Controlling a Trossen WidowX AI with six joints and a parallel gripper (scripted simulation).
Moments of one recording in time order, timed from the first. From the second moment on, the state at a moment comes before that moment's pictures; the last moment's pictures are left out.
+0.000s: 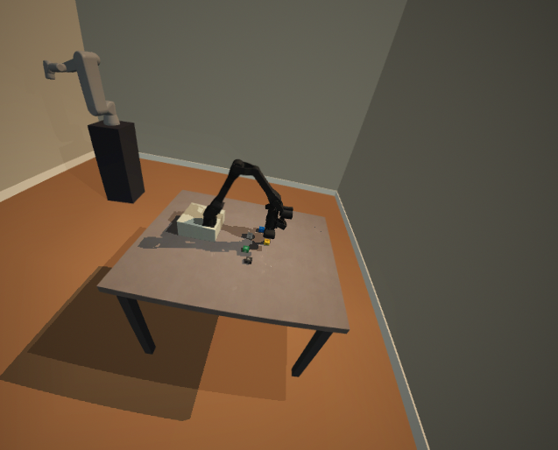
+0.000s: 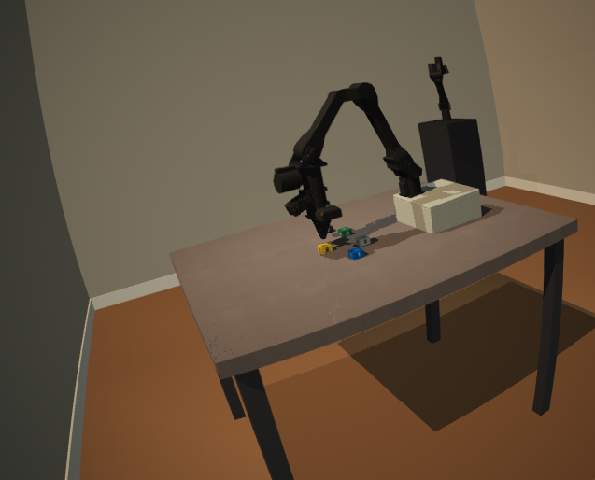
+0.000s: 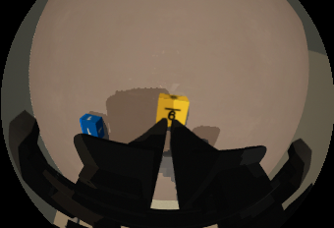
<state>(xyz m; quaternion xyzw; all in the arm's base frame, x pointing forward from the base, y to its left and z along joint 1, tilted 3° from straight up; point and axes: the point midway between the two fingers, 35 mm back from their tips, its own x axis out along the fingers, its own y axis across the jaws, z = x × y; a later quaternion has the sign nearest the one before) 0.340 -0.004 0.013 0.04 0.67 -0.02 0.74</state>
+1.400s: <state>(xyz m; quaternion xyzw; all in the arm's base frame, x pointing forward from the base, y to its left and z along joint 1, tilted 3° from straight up) 0.287 0.138 0.076 0.03 0.68 -0.01 0.73</state>
